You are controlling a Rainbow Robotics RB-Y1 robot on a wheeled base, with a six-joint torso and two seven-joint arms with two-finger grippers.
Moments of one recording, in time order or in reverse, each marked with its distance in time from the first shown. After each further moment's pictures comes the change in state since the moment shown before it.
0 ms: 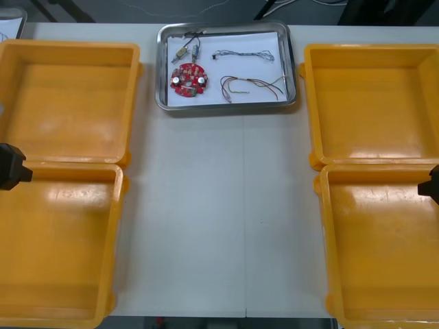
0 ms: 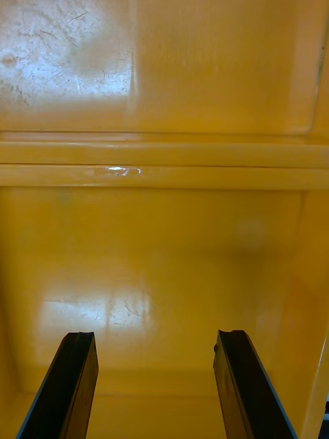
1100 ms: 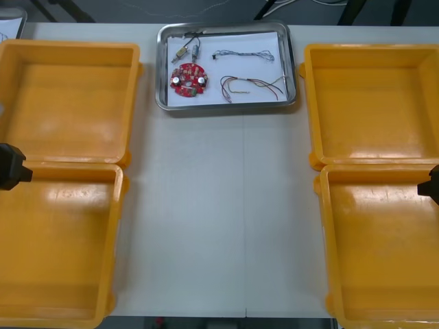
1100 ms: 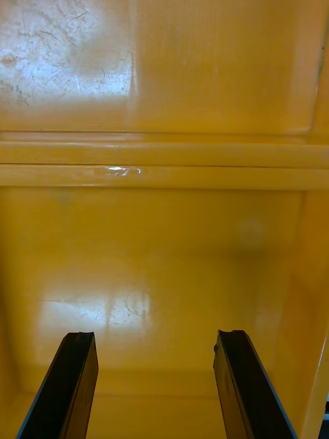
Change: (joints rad) right arm 0.000 0.001 0.000 0.000 0.000 0.000 0.000; left arm 0.000 0.000 0.000 0.000 0.000 0.000 0.000
